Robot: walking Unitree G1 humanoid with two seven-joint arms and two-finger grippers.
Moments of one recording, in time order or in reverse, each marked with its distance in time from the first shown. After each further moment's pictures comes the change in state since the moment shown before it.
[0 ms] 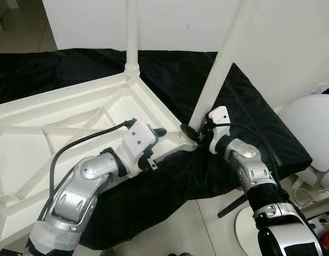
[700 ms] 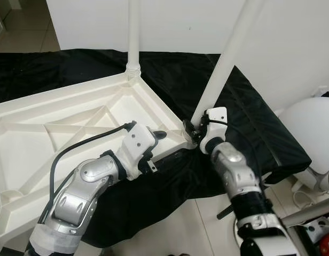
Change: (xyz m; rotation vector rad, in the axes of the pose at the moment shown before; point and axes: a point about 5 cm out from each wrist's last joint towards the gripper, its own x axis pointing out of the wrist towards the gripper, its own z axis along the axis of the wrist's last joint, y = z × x) left arm -0.002 -0.002 -0.002 -0.010 0.004 0.002; right arm 0.008 0.029 -0.001 0.217 -0.011 -0.518
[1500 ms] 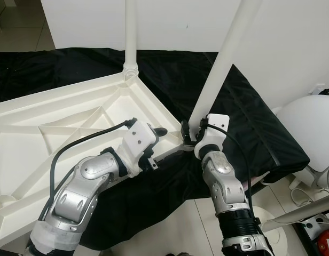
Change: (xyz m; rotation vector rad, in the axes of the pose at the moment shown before) left arm 0.002 0.002 0.004 0.013 -0.012 0.000; right arm -0.014 0.005 0.005 0.051 -0.023 -0.040
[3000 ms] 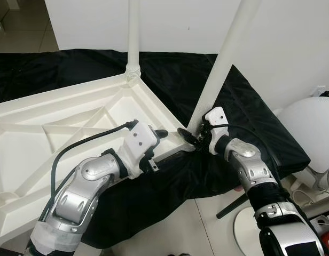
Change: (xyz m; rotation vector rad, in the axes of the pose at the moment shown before) left arm 0.001 -0.003 -0.002 -0.003 0.006 -0.011; right arm 0.022 -0.031 0.004 -0.303 0.068 0.587
